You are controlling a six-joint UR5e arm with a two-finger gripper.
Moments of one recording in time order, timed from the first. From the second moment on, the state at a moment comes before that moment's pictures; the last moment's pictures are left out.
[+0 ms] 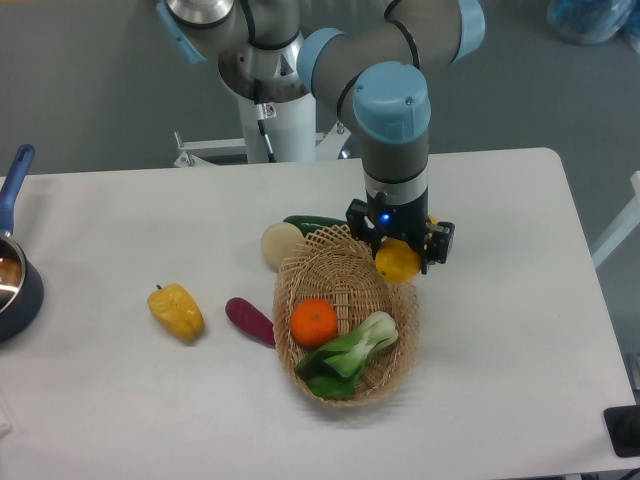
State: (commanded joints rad) arm 2.54 -1.78 -1.72 -1.00 1.63 0.98
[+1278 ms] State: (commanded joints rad) arm 2.34 -1.76 -1.78 -0.99 1.61 0.79
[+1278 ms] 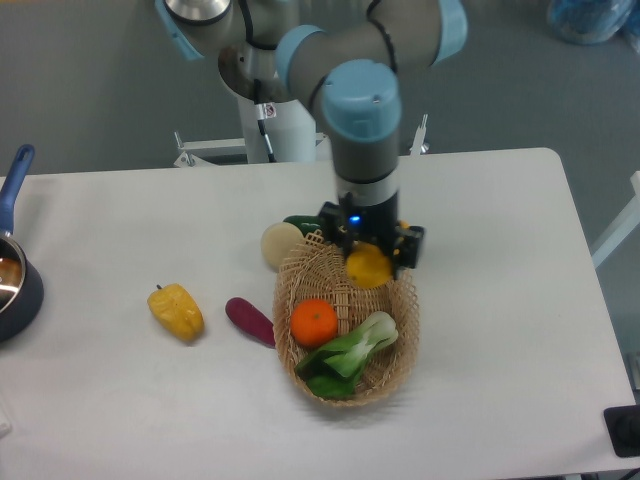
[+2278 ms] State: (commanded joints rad) arm 1.87 -1.76 -2.01 -0.98 1.83 0.77
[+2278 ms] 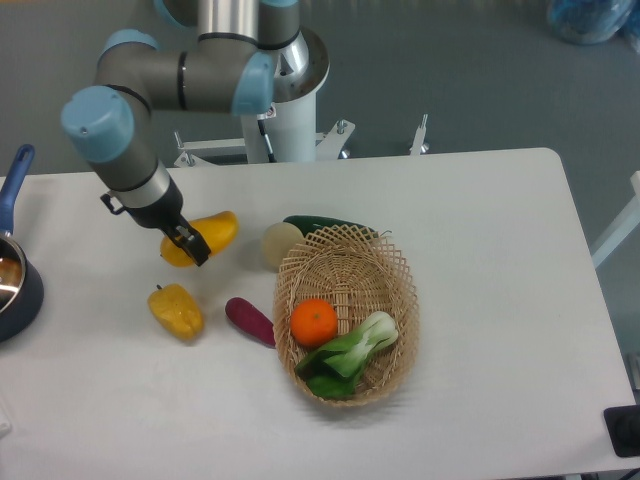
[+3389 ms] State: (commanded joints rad) arm 1.88 -1.68 -2.00 -0.87 1.75 0.70
